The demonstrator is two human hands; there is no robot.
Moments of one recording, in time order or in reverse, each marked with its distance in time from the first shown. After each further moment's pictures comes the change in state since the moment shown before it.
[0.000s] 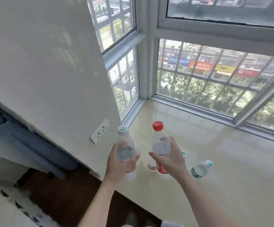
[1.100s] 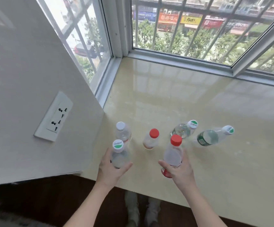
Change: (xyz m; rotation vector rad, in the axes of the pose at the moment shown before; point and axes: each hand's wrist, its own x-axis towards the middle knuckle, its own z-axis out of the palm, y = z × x) left_hand 0.074 -0.216 0.017 0.201 -0.324 -0.213; right_hand -0.016 0.198 0.080 0.068 0.294 0.396
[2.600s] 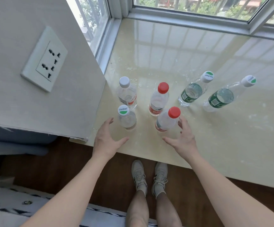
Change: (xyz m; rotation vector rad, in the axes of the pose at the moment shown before) left_hand 0.002 -0.076 -0.016 0.421 0.039 0.071; right_hand 0.001 0.087 0.035 -0.251 -0.035 -0.109
